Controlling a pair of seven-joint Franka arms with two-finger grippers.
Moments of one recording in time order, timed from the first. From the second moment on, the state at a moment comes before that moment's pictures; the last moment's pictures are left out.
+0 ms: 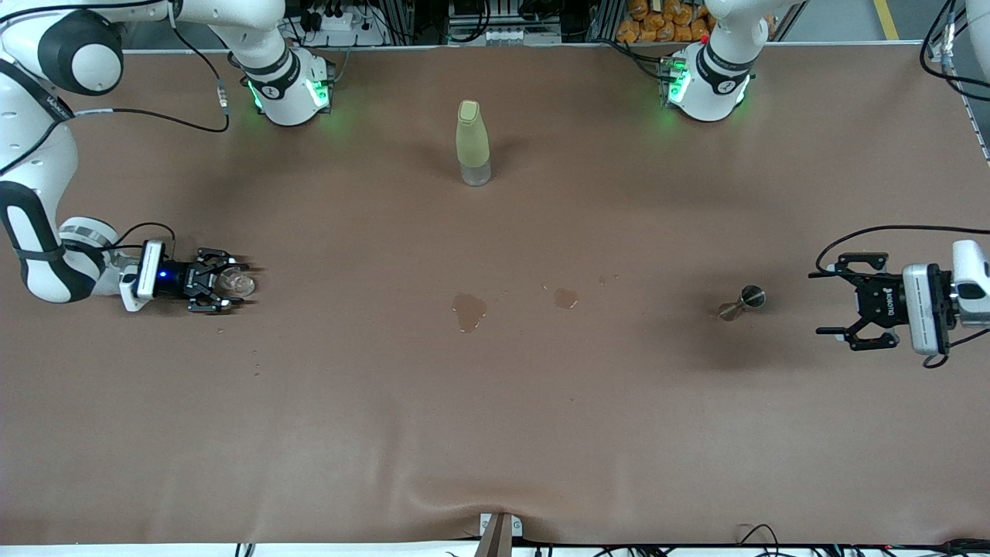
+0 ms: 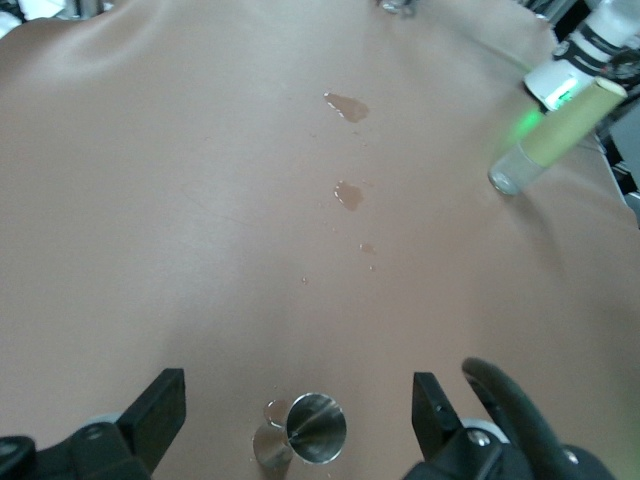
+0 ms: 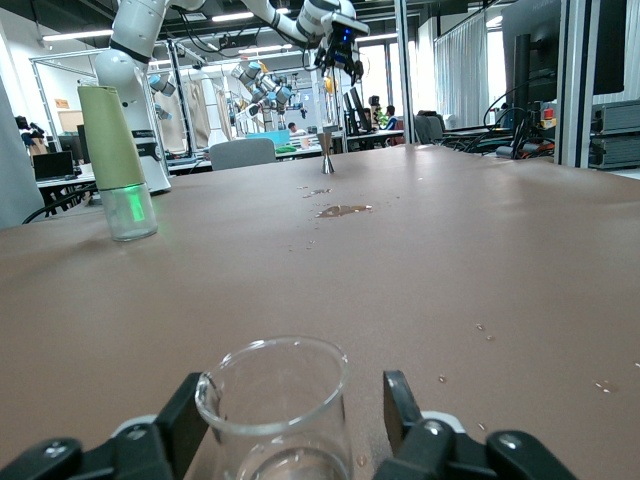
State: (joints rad) left arm 0.31 0.54 -0.06 -1.47 -0.67 1.55 1.71; right arm -0.51 0.91 -0.06 -1.77 1.06 1.46 -2.66
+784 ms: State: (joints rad) left arm 0.42 0.73 -0.06 -1.55 -0.80 1.53 2.22; right arm -0.52 0.91 -0.07 -1.76 1.06 1.45 -2.64
